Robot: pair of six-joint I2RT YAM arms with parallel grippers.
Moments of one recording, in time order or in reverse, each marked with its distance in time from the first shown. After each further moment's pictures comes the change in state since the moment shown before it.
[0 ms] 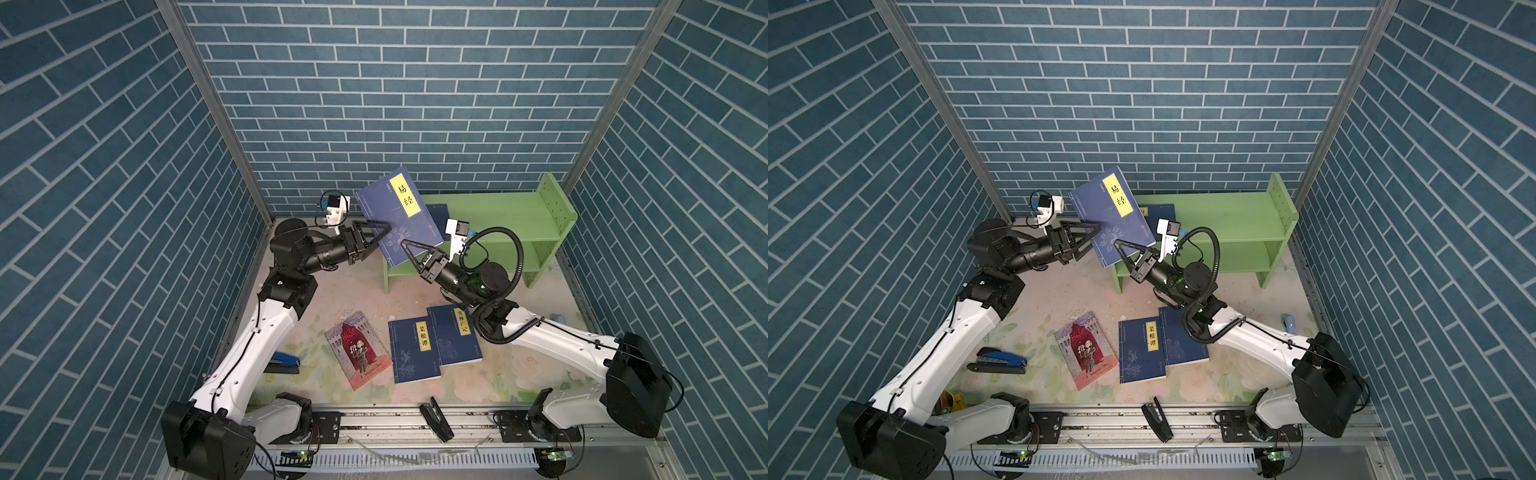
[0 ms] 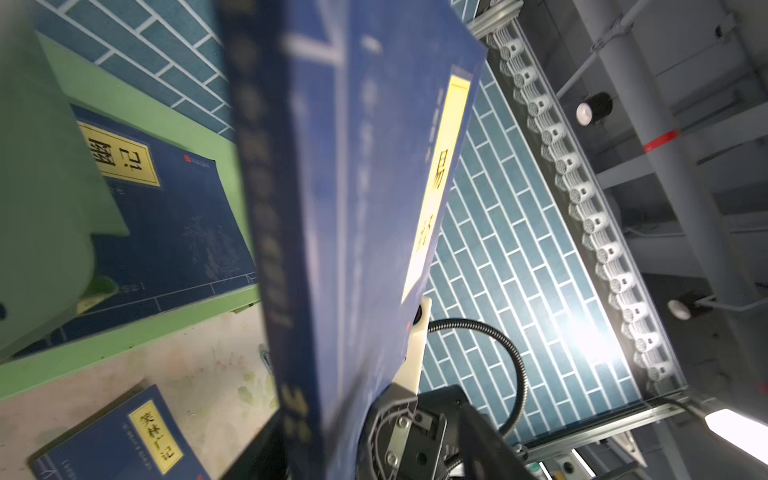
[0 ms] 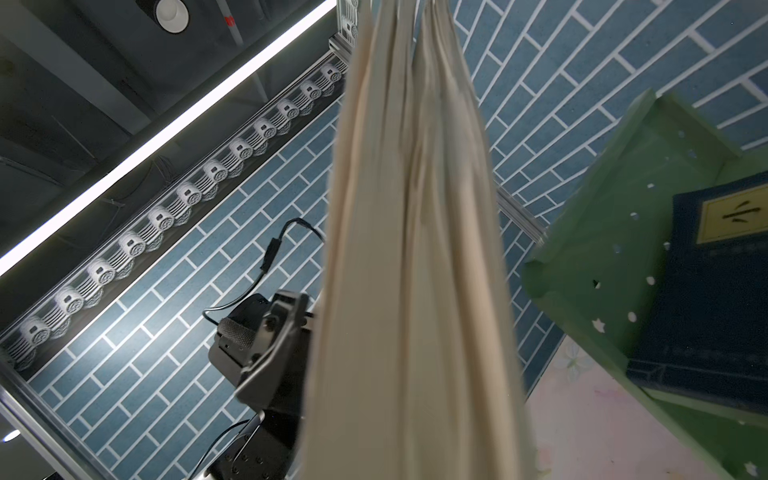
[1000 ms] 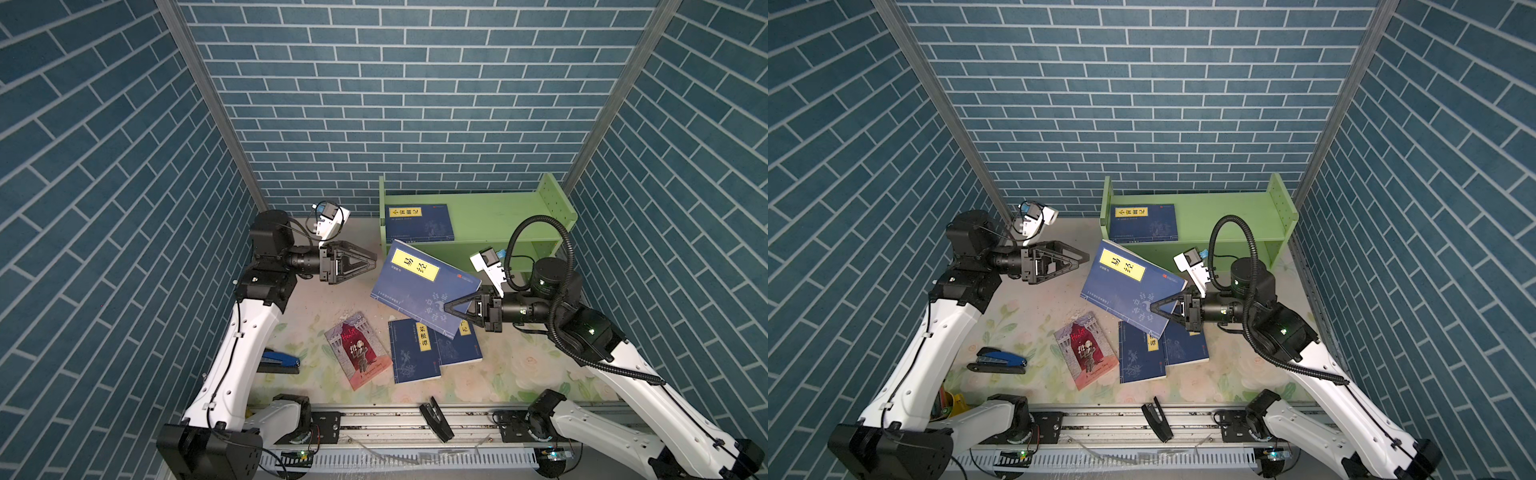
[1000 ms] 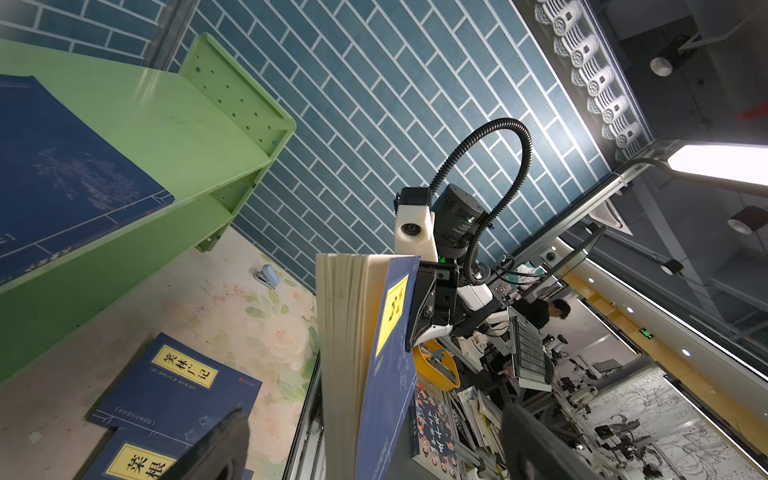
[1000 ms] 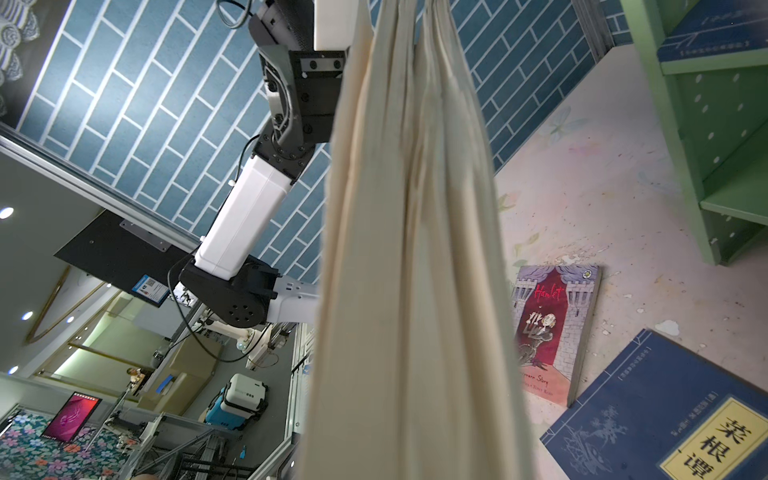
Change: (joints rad) left arm 0.155 -0.013 0.122 -0.387 0.569 0.563; right arm -0.154 -0.491 0.167 -1.235 -0.611 -0.360
